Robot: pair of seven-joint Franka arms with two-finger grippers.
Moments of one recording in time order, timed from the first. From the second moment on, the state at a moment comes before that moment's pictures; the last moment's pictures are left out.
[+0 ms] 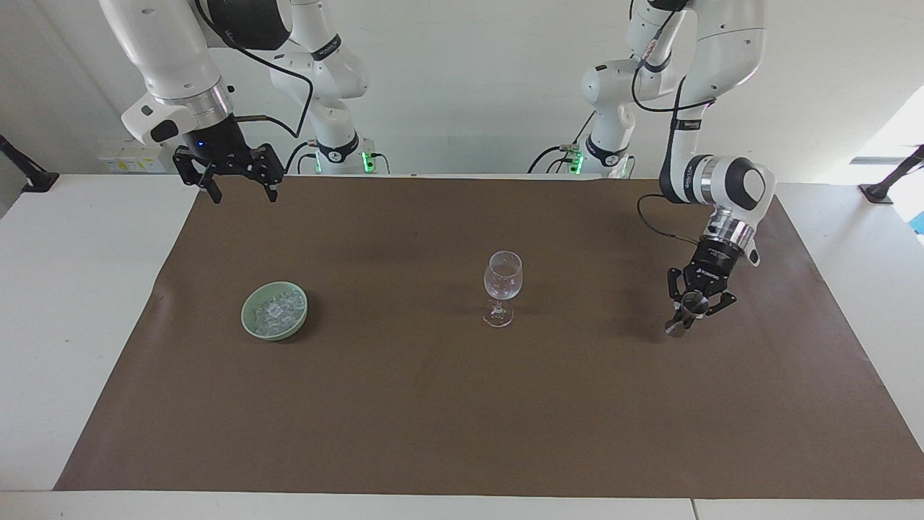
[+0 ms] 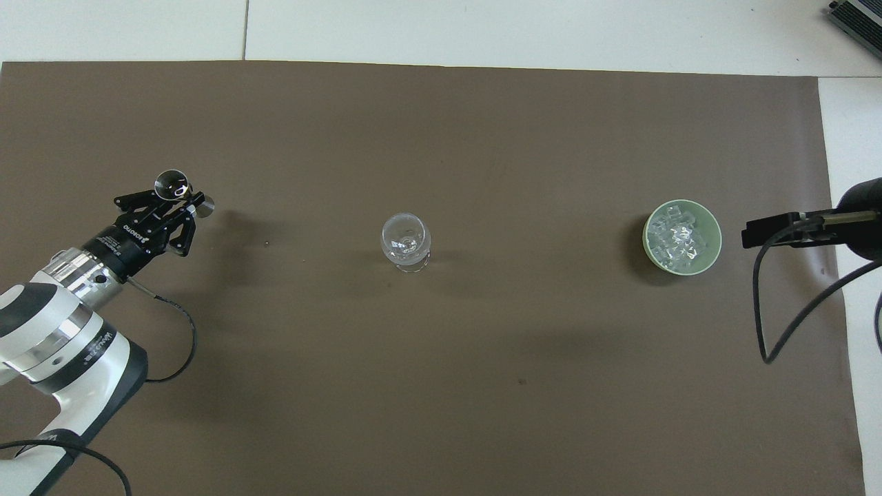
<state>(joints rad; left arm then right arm) 0.11 0.11 -0.06 -2.29 -1.94 2.46 -0.71 -0.08 -0.09 0.07 -1.71 0.01 1.67 -0.03</state>
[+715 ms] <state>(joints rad) 0.04 0.04 -0.12 -2.26 -1.95 2.56 -0.80 -0.08 -0.09 0.07 -1.71 0.01 1.67 -0.03</state>
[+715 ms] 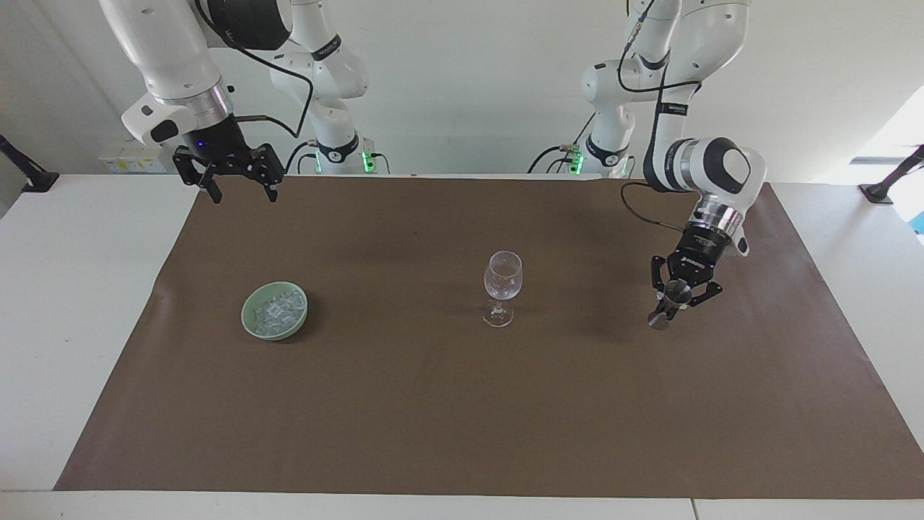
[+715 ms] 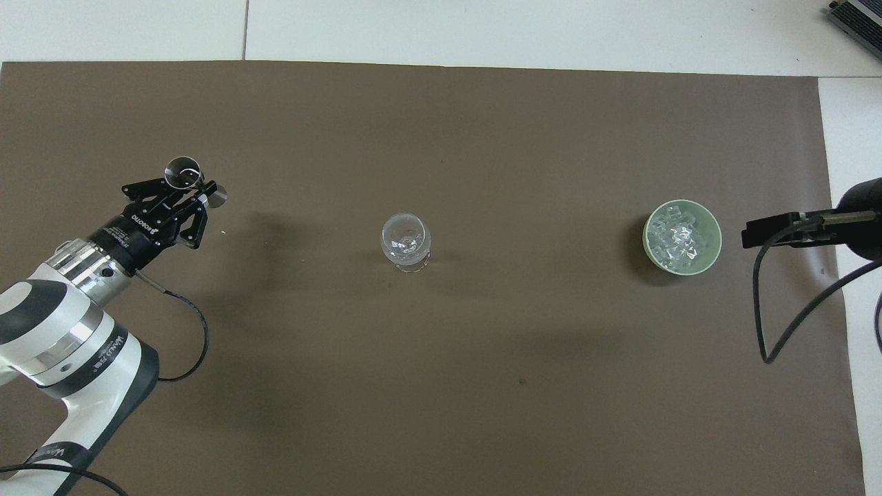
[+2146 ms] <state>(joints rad) -0.34 0.07 -0.14 -2.10 -2.06 2.79 -0.82 -0.08 -0.09 0.07 -1.71 0.01 1.67 -0.03</state>
